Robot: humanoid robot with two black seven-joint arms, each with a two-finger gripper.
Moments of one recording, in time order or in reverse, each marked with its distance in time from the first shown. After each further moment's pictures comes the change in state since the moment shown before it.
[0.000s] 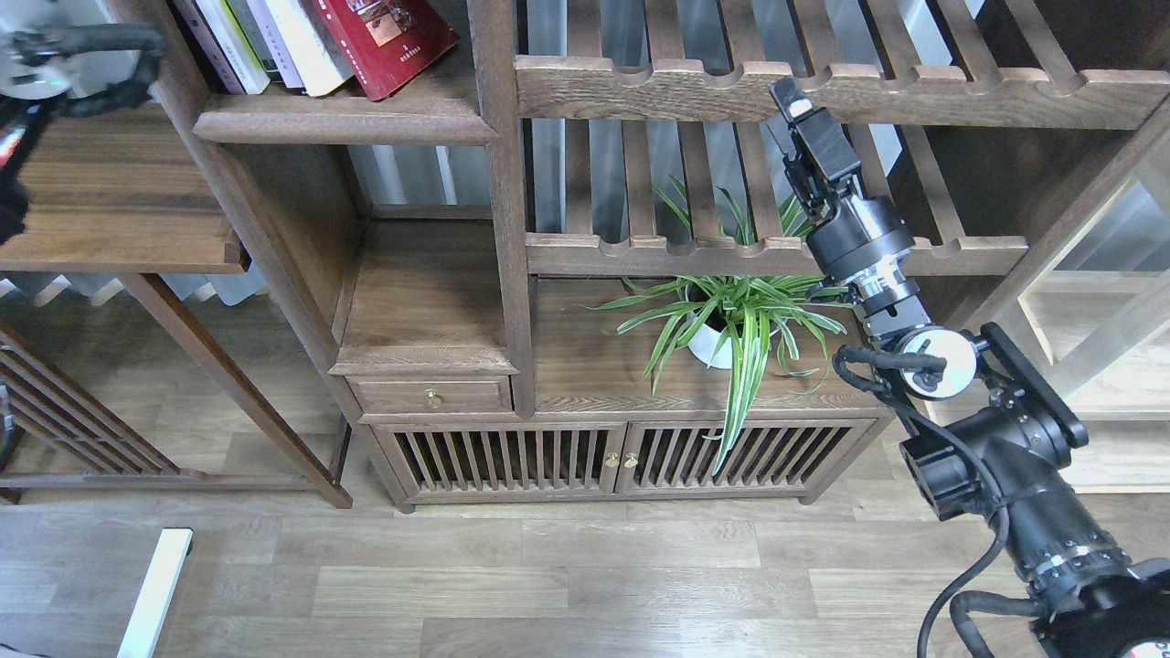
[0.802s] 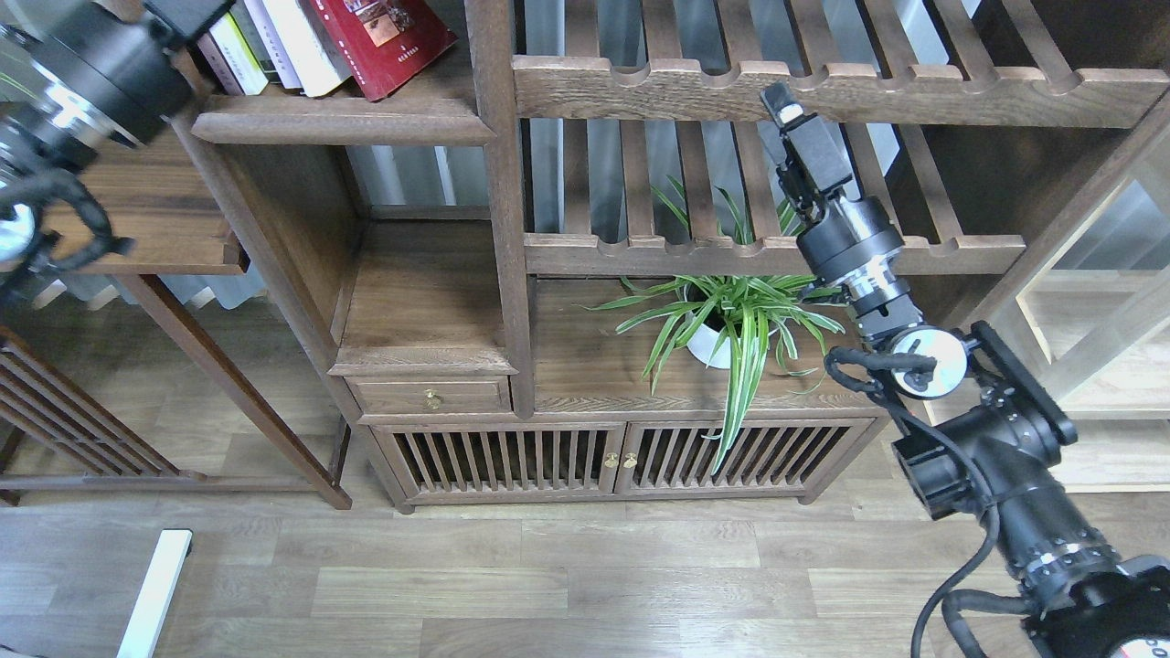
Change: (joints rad) left arm 0.318 -0.069 -0.036 -0.141 -0.559 -0.175 0.017; right arm 0.010 0.068 -0.007 -0.005 -0.015 0.000 0.002
